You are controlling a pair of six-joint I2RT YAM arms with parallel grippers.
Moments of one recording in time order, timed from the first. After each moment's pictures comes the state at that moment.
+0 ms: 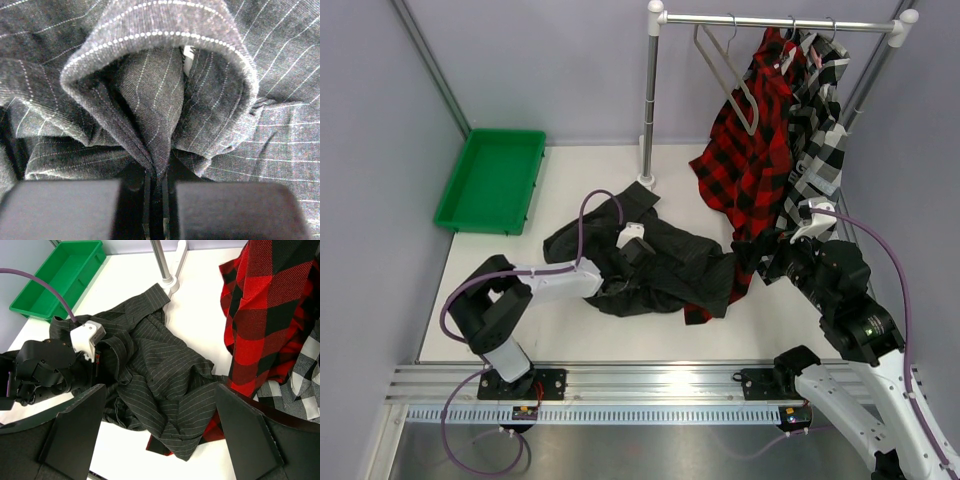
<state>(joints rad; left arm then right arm) -0.88 1.65 0.89 -0.25 -0.41 -0.60 0.43 0.57 0.92 -0.57 0.00 0.31</state>
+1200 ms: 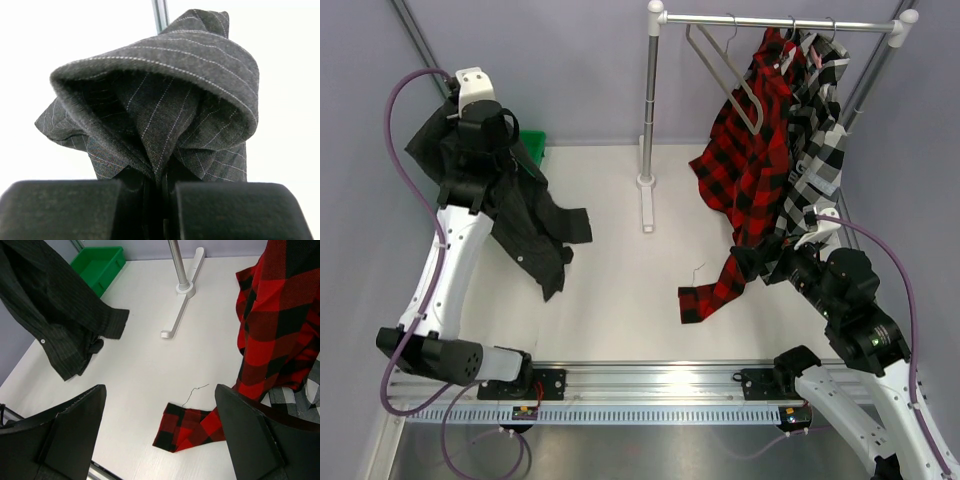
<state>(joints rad) -0.22 1.35 1.64 -0.48 -0.76 0.00 0.43 0.52 0.91 -0.57 -0.06 0.32</state>
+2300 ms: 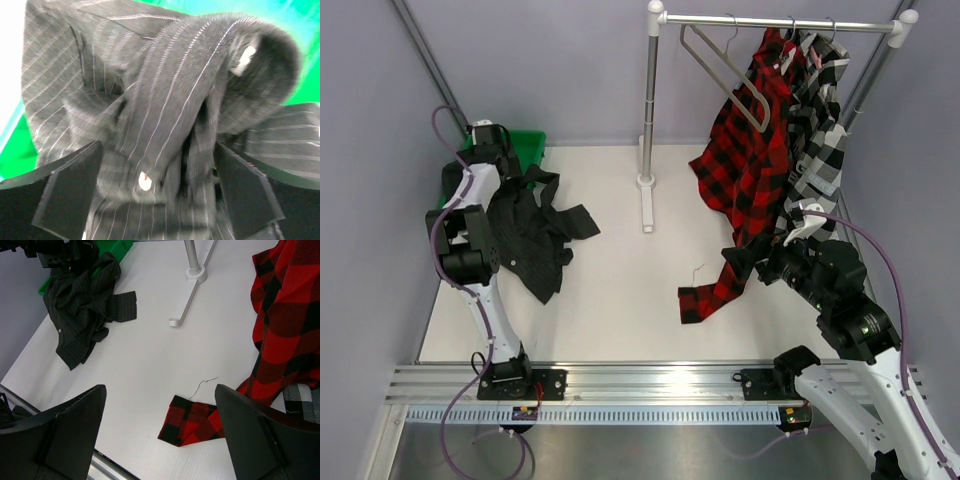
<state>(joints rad) 0.15 2.11 1.71 -0.34 -0.36 -0.14 0.43 0.57 0.90 -0.55 -0.13 0.33</state>
